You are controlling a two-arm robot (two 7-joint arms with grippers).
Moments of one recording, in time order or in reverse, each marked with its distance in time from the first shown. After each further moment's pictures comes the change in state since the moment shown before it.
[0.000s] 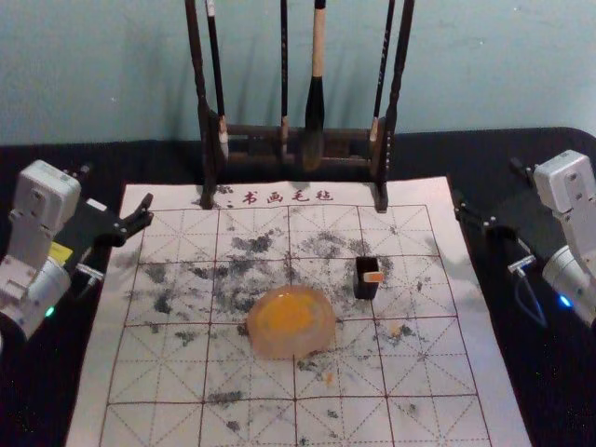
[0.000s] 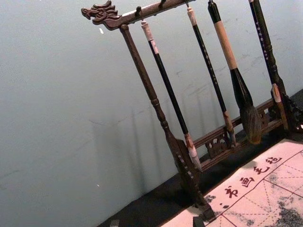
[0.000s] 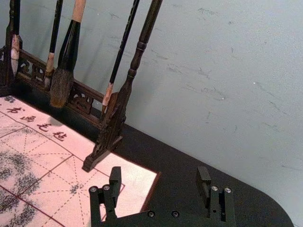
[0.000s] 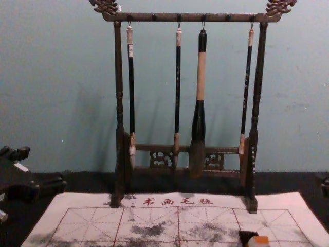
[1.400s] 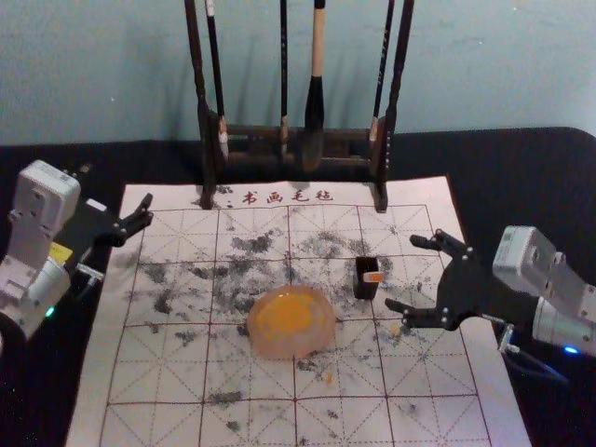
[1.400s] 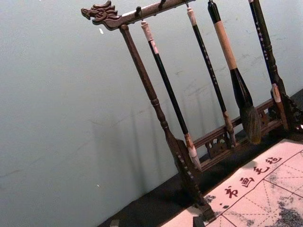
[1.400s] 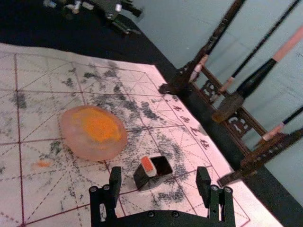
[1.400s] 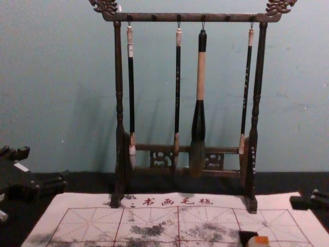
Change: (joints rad) left arm 0.000 0.000 0.000 0.000 0.000 0.000 0.000; right arm -0.011 0.149 -0.074 -0.126 -0.052 -0.080 0.547
